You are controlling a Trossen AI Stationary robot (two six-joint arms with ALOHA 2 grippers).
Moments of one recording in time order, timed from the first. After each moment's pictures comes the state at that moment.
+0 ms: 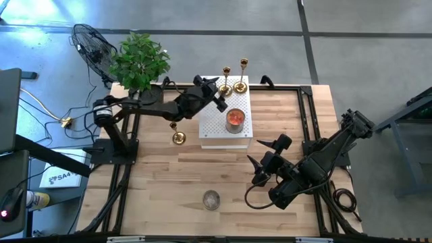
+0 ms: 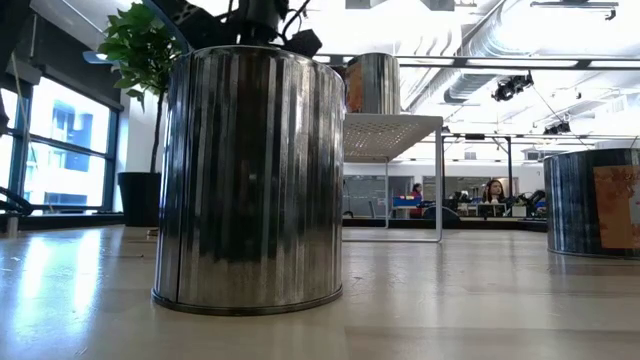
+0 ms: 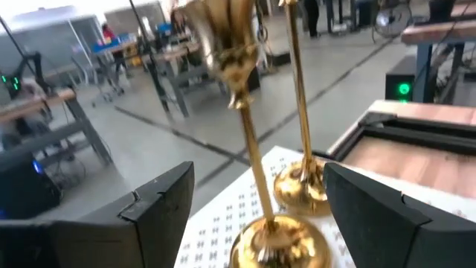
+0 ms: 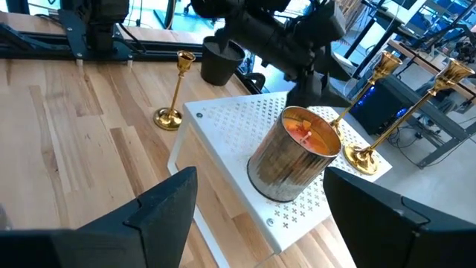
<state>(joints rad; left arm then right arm) 0.31 1.70 1.07 0.60 -0.52 0.18 0.68 1.55 1.49 -1.16 1.17 0.83</state>
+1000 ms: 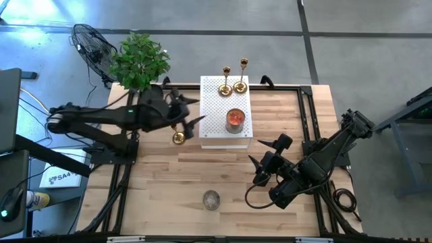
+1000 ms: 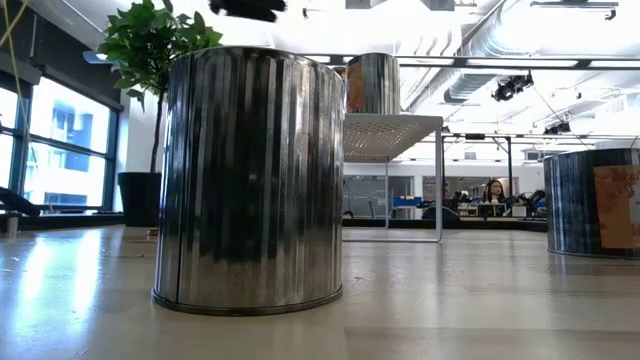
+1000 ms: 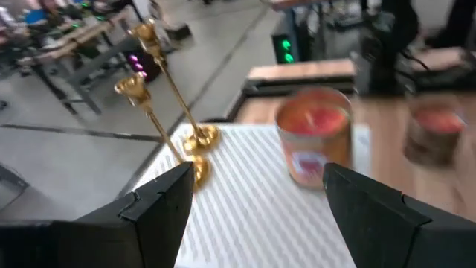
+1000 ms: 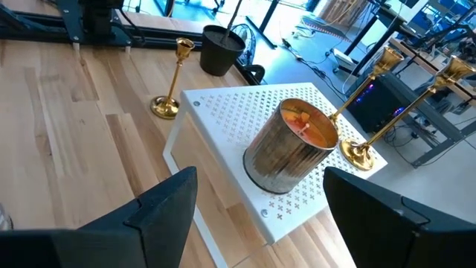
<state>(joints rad) -0.01 1.11 1.07 -0.24 -0.48 0.15 0.68 1.55 1.49 -1.21 1.15 0.83</state>
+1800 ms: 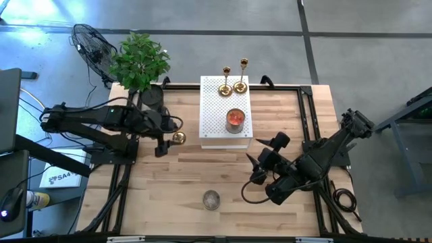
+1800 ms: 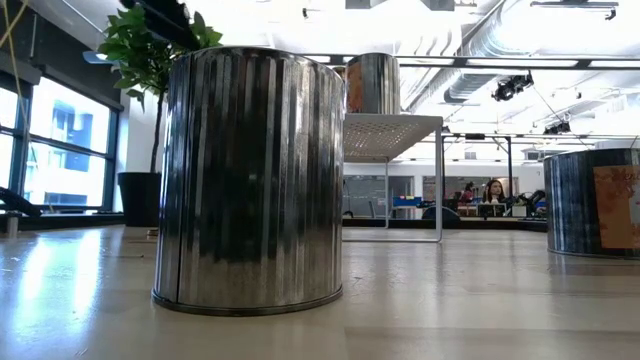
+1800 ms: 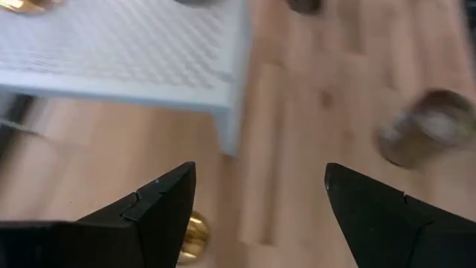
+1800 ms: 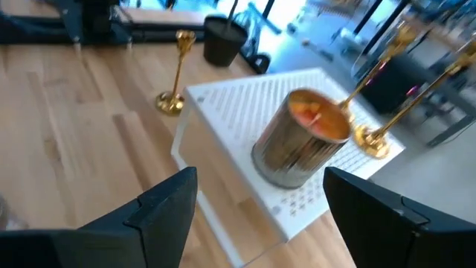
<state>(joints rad) -0.08 0.98 1.07 -0.84 -0.14 -0.16 0.63 1.55 1.49 -1.16 1.09 0.83</state>
